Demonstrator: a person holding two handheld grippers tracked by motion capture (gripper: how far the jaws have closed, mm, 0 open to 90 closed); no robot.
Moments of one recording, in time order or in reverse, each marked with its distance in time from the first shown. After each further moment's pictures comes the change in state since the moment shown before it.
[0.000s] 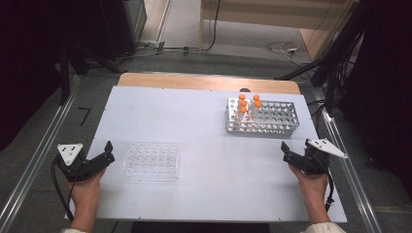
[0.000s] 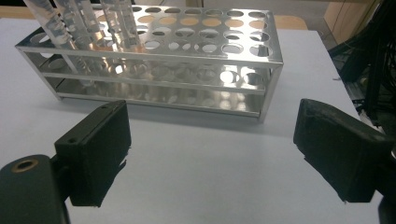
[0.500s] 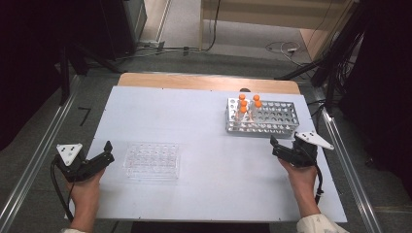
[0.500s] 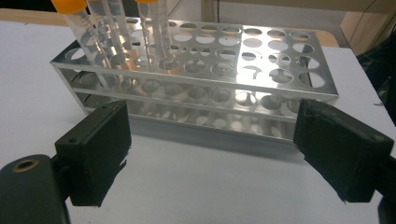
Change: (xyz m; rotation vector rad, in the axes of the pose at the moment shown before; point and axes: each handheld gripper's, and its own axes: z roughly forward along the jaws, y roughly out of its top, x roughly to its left) left arm 0.001 0.000 -0.001 -0.005 0.007 0.000; right arm 0.027 0.016 0.017 -0.011 0.044 -0.032
